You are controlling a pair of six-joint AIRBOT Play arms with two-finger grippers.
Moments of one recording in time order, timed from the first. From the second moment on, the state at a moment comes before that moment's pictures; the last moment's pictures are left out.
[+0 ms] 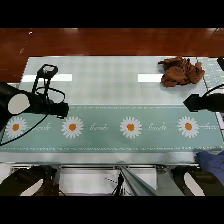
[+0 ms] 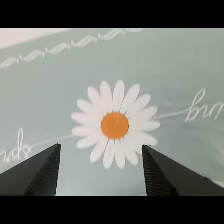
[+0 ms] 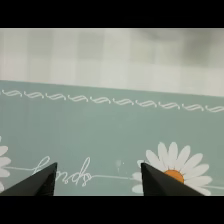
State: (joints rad) left arm -0.42 -0.91 0.94 1.67 -1.26 -1.74; right arm -0.07 -0.75 0.92 -1.45 1.20 1.46
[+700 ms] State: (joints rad) left arm -0.42 -0.91 0.94 1.68 -0.99 -1.74; right arm -0.22 -1.24 1.12 -1.58 0.57 1.78
